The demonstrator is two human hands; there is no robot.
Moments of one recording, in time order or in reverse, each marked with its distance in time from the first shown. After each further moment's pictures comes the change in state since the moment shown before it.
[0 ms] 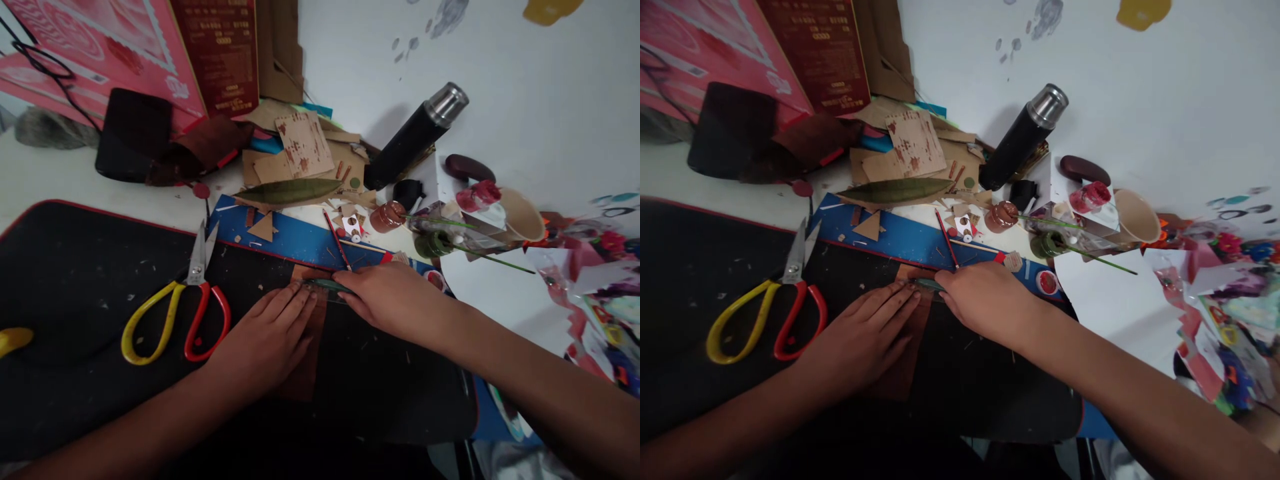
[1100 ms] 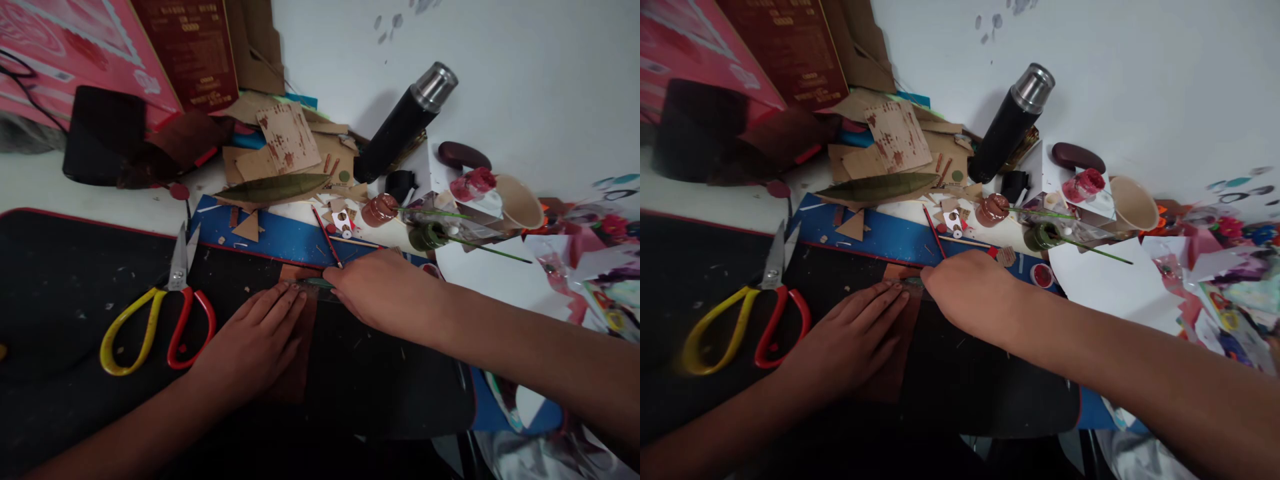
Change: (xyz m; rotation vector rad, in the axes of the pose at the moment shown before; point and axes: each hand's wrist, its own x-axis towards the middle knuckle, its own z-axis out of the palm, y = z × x) left_hand 0.006 -0.002 -0.008 0.061 0.057 0.045; right_hand 0.006 0.004 -0.012 -0.076 0.006 -0.082
